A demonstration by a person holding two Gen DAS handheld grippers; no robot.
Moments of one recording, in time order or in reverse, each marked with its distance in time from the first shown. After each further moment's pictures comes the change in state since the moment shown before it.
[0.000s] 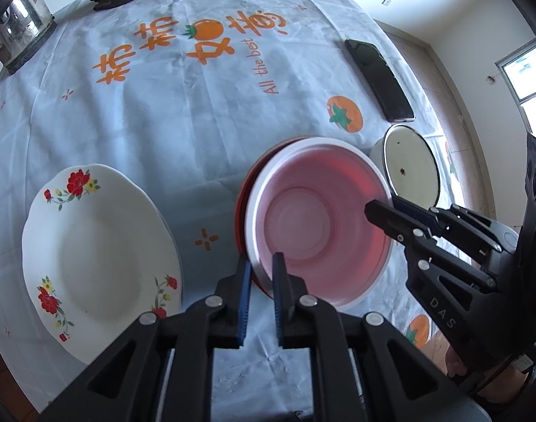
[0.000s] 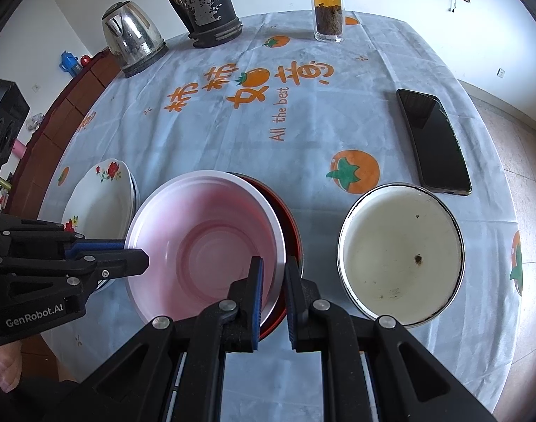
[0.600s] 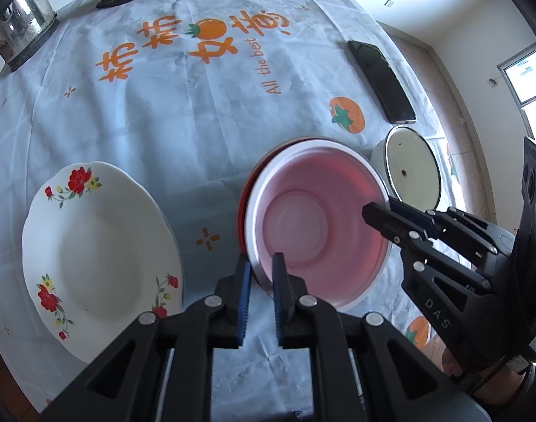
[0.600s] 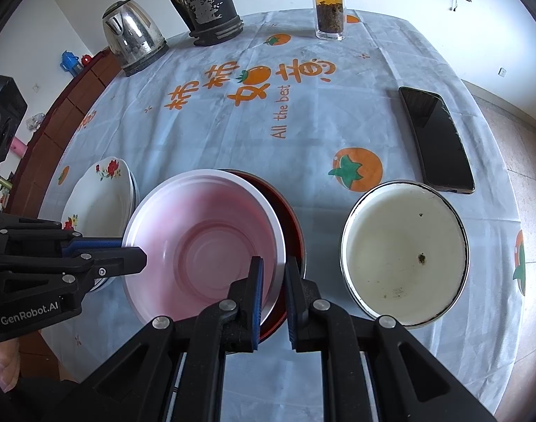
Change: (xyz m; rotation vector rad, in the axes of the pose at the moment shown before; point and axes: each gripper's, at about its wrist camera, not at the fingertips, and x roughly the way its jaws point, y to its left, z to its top) left arm -0.001 0.001 0.000 -0.012 0.000 -0.001; right arm 0.004 0.000 -0.001 -0.001 0.004 0.006
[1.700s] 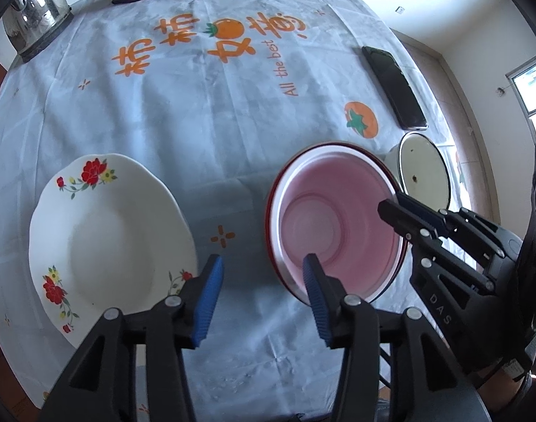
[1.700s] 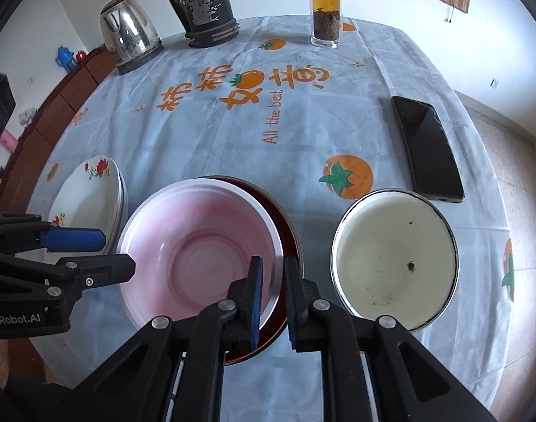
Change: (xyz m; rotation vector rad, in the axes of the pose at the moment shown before) left arm -0.002 0.008 -0.002 -0.037 -0.013 0.031; right arm 0.000 0.005 0.000 -0.040 -0.022 -0.074
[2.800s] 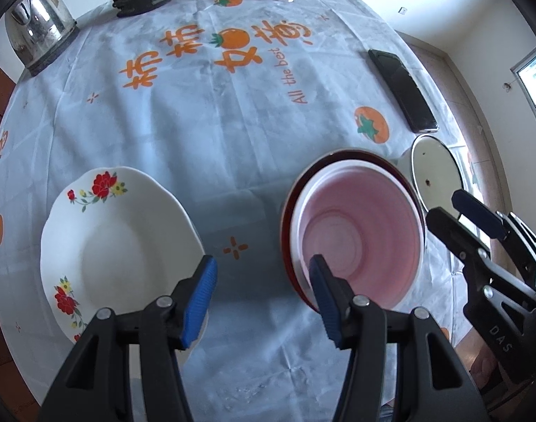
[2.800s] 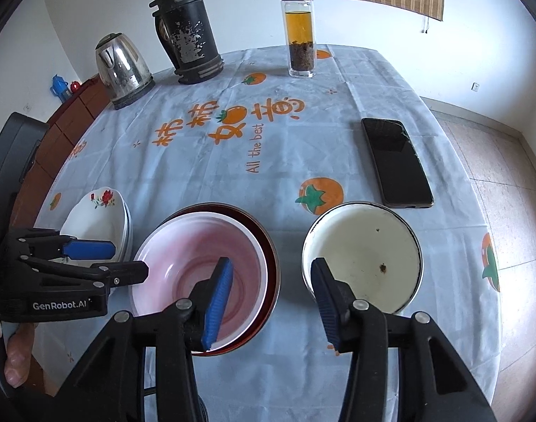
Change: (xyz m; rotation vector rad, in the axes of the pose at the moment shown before) left arm 0.000 -0.002 0.002 0.026 -0.048 0.066; right arm -0.037 -0.015 -0.010 0.083 -0.129 -0.011
